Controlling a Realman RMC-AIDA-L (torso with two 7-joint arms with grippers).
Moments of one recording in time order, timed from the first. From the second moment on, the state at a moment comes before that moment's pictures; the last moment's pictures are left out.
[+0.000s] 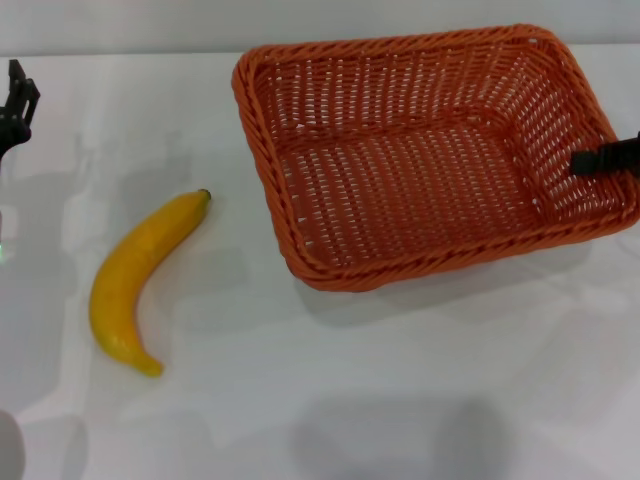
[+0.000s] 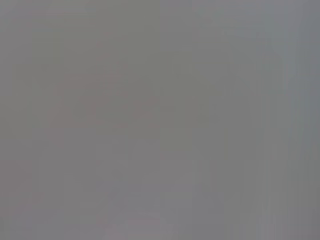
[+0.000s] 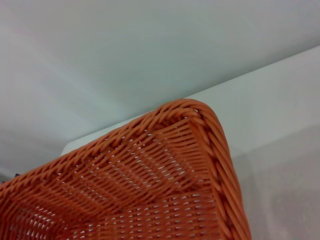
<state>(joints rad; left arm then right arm) -0.47 -2.08 2.36 0.27 1.83 -1.14 -2.99 0.63 1.94 -0.51 -0.79 0.91 1.62 -0.79</state>
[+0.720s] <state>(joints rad) -0.46 -2.08 2.36 0.27 1.83 -1.14 -2.96 0.54 2.01 -0.53 -0.90 0.94 1.53 -0.81</state>
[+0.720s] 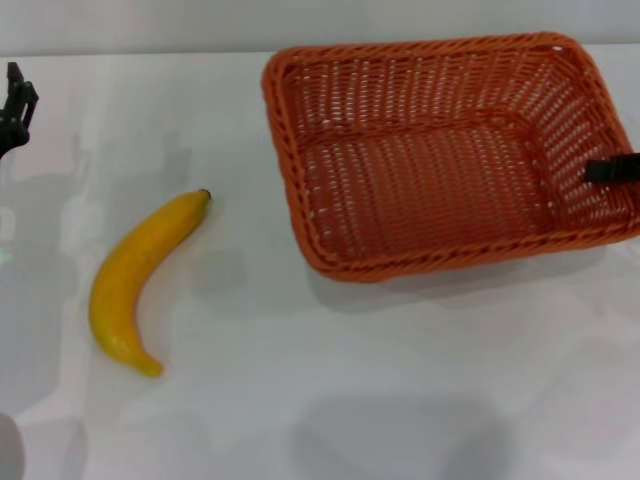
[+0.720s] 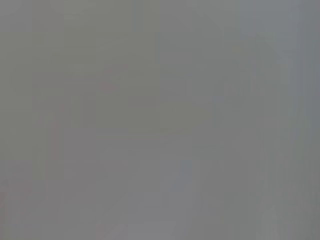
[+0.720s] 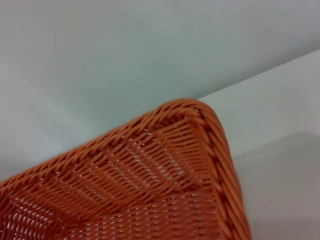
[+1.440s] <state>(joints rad) -0.46 -2.08 2.36 0.27 1.83 -1.14 -2.96 0.50 2.01 -0.63 -0.96 0.93 1.41 -0.81</state>
